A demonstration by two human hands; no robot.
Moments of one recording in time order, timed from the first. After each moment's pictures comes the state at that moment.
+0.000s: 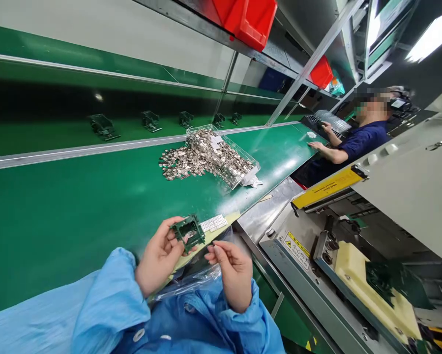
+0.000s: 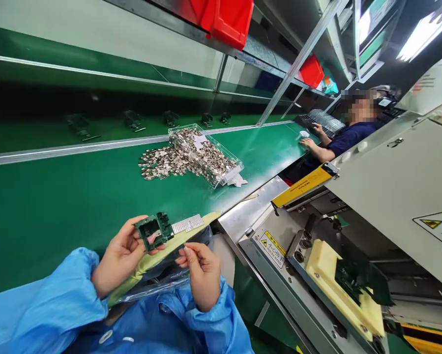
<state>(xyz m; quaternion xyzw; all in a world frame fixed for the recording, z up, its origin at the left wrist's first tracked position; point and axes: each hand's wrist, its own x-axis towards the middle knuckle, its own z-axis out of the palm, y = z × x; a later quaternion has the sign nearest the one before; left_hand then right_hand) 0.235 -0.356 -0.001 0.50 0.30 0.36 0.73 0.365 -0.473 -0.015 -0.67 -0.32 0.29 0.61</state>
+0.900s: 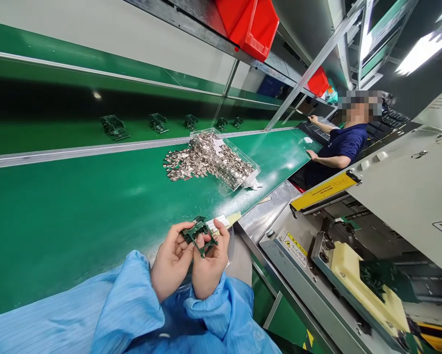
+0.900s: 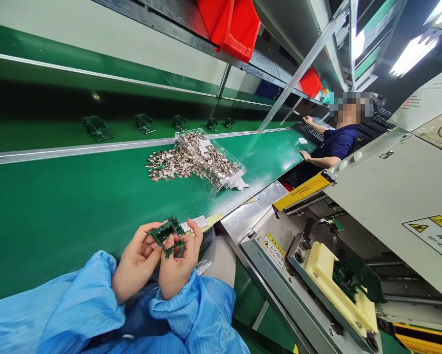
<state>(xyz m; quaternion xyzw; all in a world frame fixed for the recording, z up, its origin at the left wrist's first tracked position) 0.236 -0.376 -0.005 0.48 0.28 0.39 0.74 0.303 -0.420 -0.011 -0.67 -0.31 0.10 0.67</state>
